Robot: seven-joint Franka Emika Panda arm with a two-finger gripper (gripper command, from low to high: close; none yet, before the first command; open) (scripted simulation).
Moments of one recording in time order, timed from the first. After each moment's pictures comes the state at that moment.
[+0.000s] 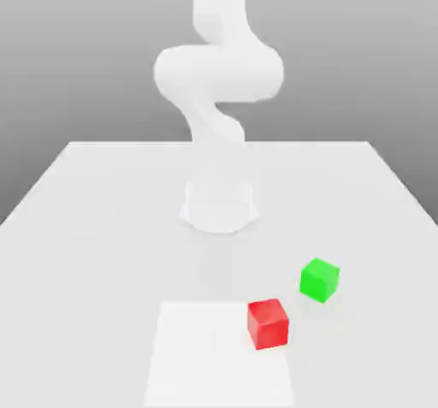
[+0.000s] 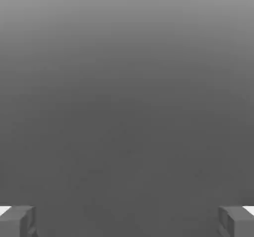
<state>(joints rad) 0.03 -0.72 -0.02 -2.35 0.03 2.35 0.77</state>
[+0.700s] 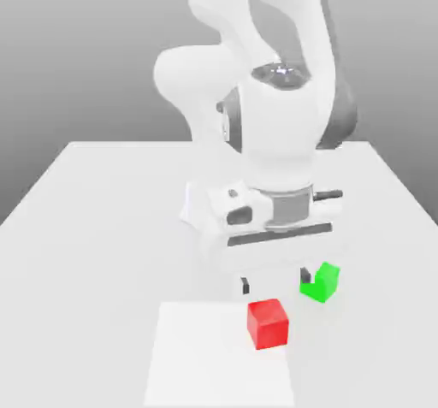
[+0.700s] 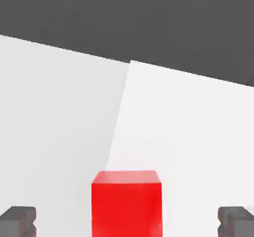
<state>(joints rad) 0.18 0.06 0.01 -2.76 0.00 2.83 0.74</state>
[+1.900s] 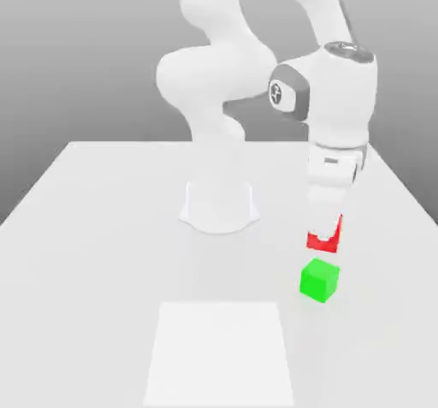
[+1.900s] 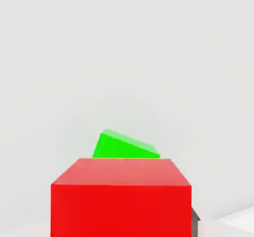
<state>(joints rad) 0.52 -0.23 0.12 -2.99 0.07 2.76 0.08</state>
